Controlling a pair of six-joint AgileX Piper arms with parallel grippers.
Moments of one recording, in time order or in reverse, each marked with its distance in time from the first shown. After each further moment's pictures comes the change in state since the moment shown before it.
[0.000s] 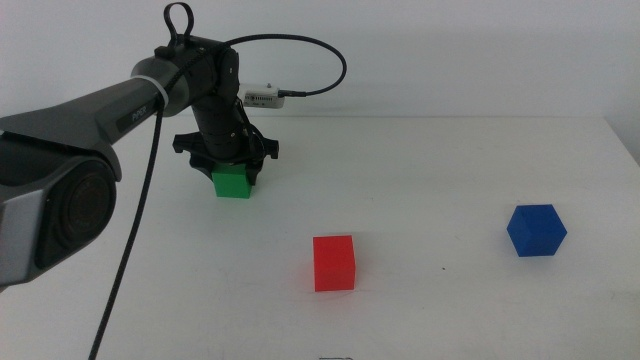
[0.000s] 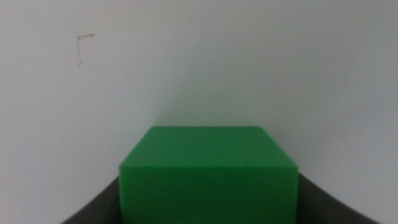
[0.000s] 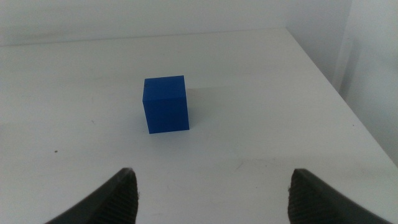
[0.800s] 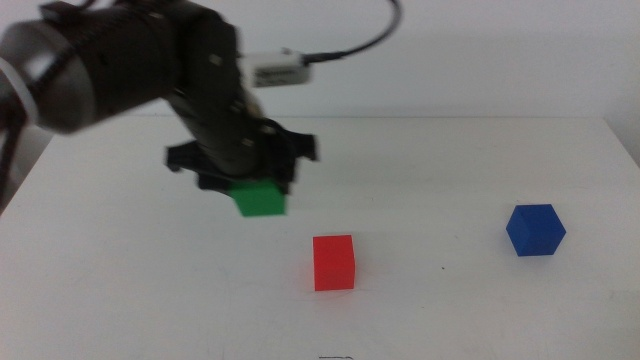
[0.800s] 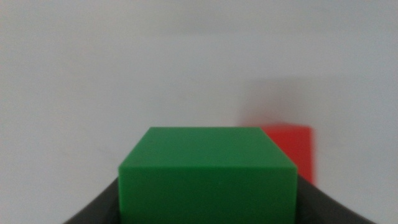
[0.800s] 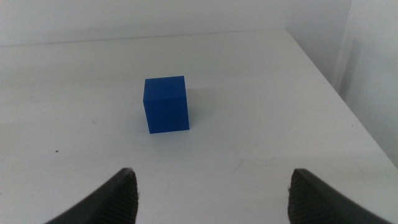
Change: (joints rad) left arm -0.259 -0.673 0.629 0.027 -0.116 -0.354; right arm 0.000 -0.001 0.000 0.000 0.000 0.000
